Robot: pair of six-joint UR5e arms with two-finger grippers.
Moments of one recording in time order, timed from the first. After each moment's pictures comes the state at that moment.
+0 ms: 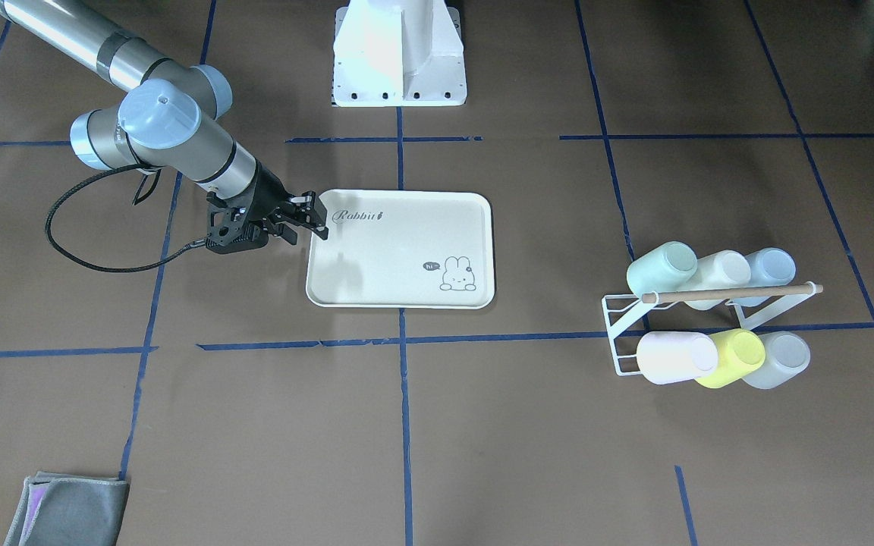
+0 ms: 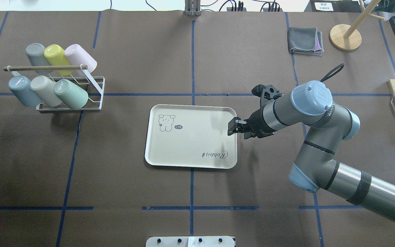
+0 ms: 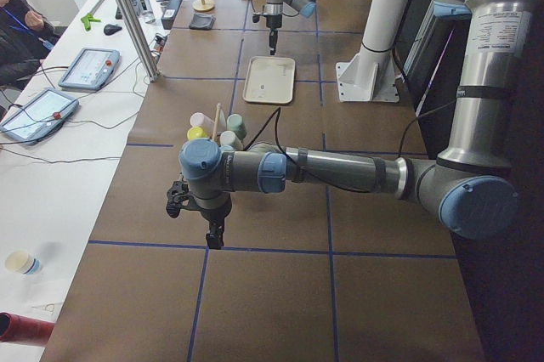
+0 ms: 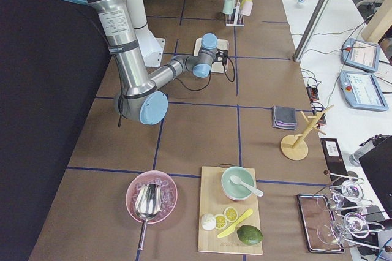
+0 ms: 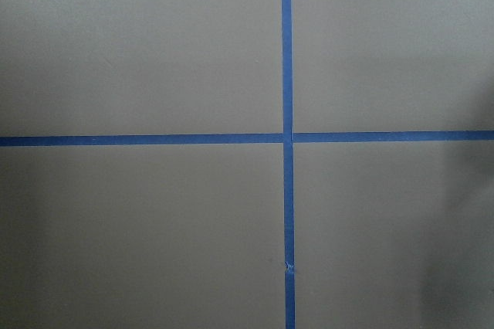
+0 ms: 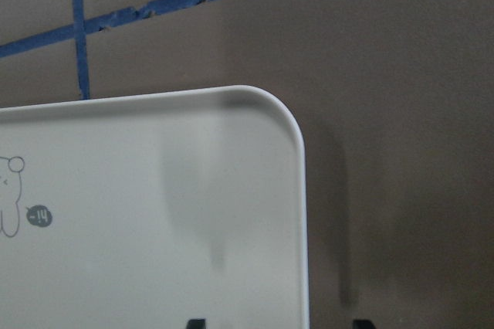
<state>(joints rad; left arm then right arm) -1.57 -1.64 -1.60 -1.49 -2.33 0.00 0.60 -1.18 1.60 -0.87 2.08 1.40</state>
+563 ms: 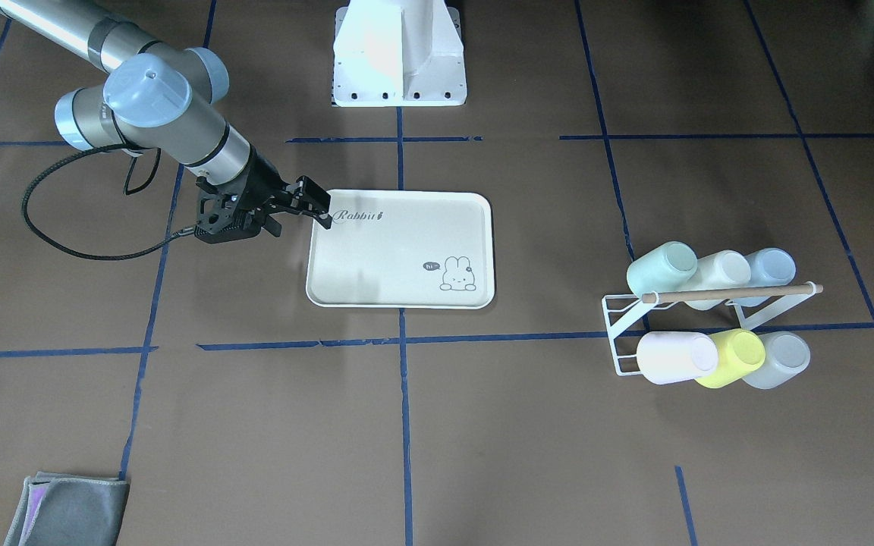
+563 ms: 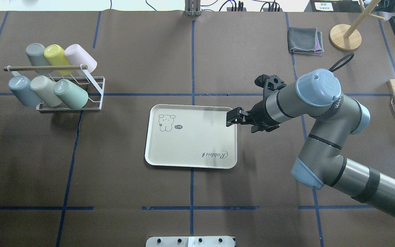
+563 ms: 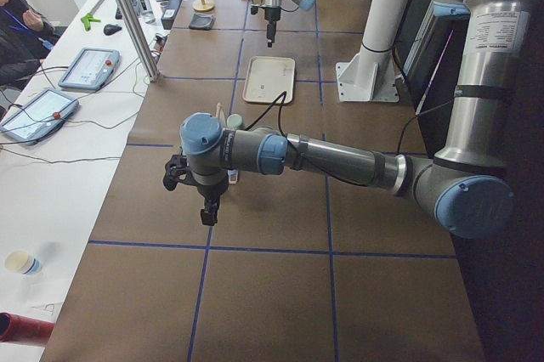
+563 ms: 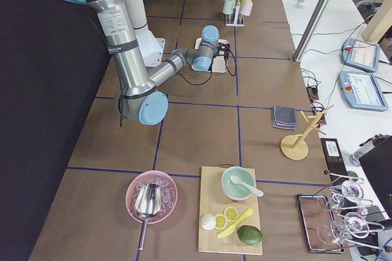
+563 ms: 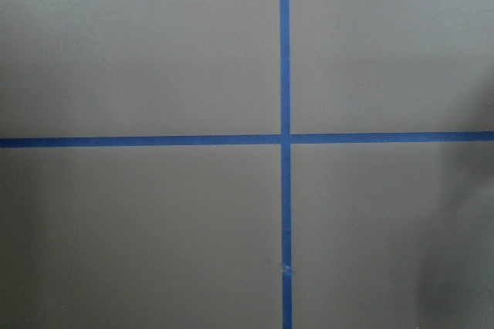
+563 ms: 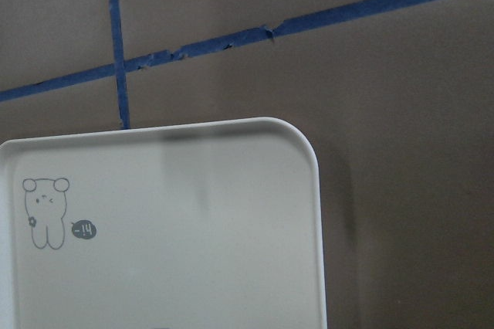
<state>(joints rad) -1.56 -1.66 -1.72 -1.49 -2.38 0.00 0.64 -1.18 1.71 -1.02 2.09 1.40</state>
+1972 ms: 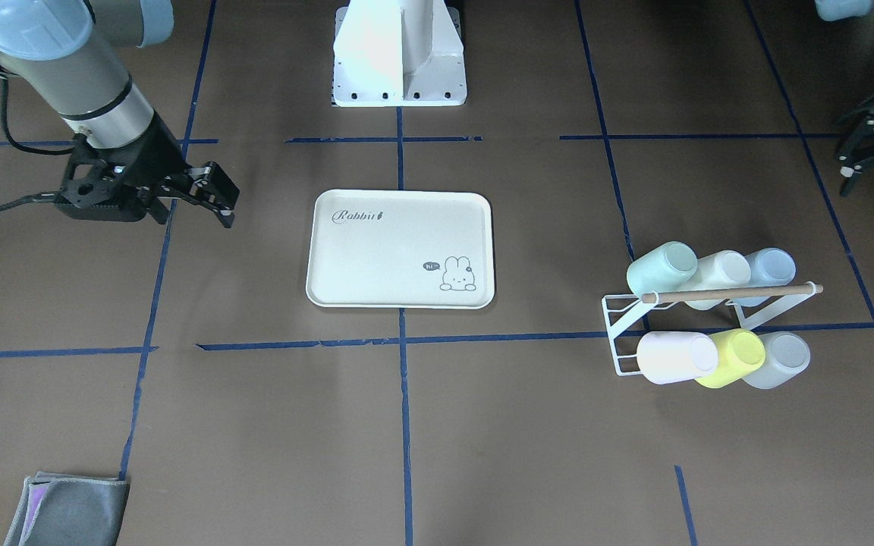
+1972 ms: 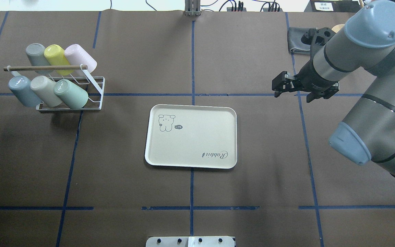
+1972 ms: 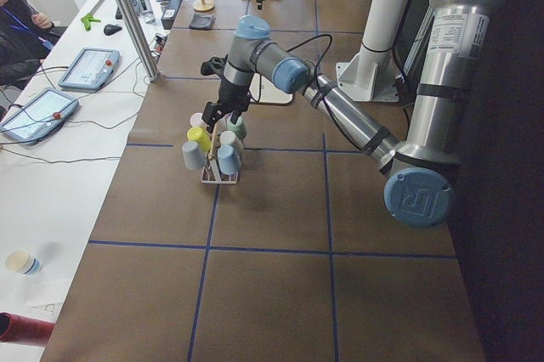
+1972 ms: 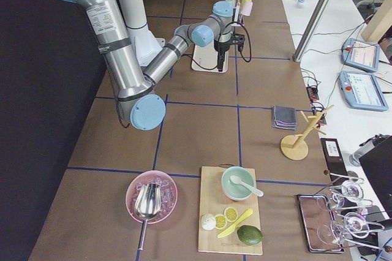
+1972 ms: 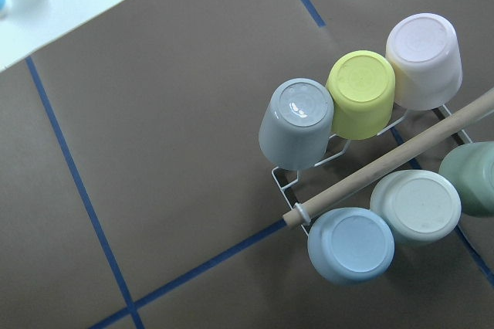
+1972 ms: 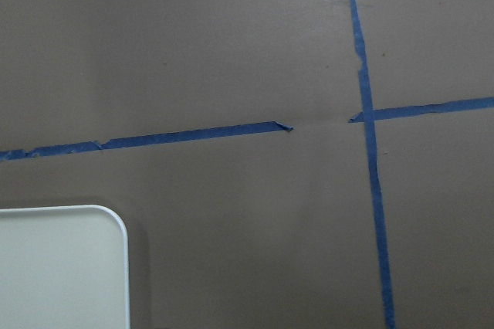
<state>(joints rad) -1.11 -1.71 -2.17 -1.44 -1.78 0.16 0.88 -1.20 2.00 -1.74 2.10 1.00</state>
